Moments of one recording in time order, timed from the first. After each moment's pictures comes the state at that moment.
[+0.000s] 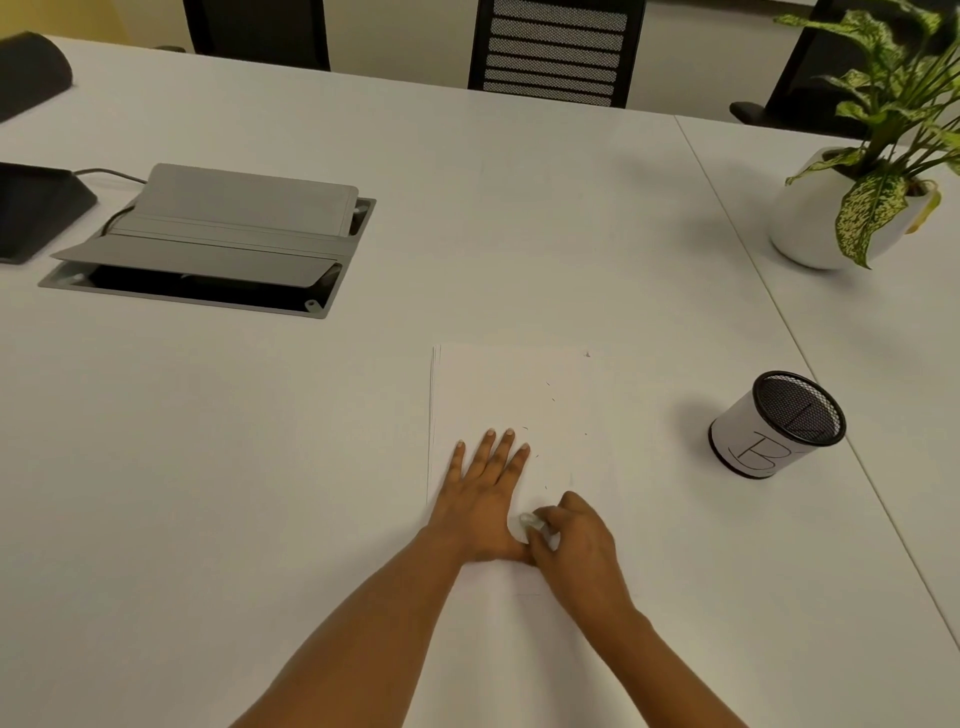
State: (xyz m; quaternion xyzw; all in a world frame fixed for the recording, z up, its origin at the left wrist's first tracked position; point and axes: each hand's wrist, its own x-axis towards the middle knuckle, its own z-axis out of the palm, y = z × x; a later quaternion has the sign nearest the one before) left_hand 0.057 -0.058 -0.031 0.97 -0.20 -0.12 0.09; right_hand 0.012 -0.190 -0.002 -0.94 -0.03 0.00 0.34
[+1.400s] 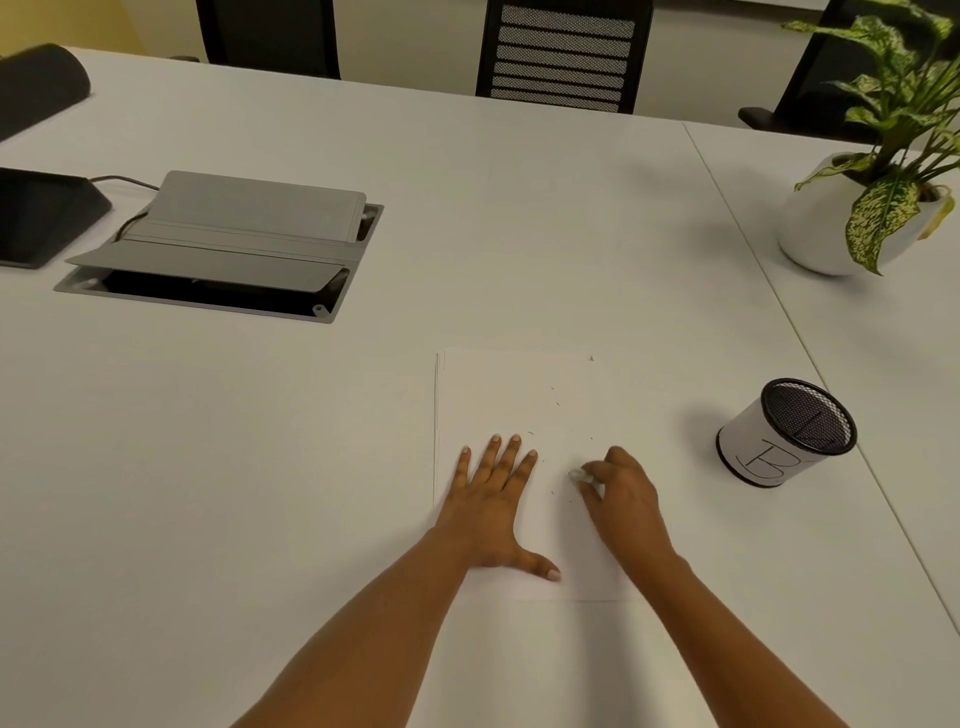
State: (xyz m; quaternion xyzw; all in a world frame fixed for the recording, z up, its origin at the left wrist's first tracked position) left_hand 0.057 -0.059 -0.028 0.96 -0.20 -0.15 0.10; right_hand 0.064 -0.228 0.001 -0.96 -0.03 -0.05 0.26
